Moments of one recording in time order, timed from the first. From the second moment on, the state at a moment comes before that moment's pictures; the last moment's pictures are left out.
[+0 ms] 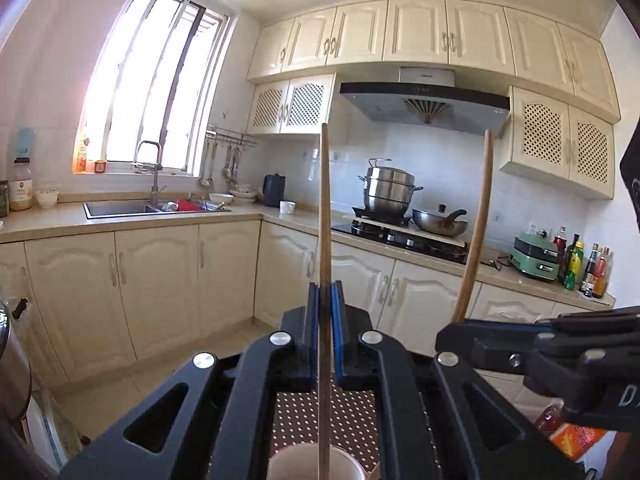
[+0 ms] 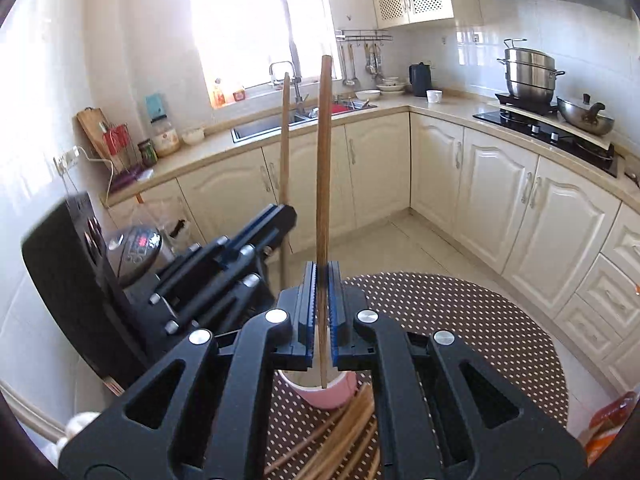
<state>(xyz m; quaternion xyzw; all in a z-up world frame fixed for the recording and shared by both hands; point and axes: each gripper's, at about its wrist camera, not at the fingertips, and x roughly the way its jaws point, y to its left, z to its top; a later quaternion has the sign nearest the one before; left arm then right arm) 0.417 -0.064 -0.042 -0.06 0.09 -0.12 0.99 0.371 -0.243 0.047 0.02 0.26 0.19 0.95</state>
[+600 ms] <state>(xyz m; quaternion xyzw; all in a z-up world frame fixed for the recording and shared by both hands) 0.428 -0.053 -0.102 -0.06 0.16 -0.14 0.98 0.405 -0.240 -0.019 0.03 0.32 0.17 0.93</state>
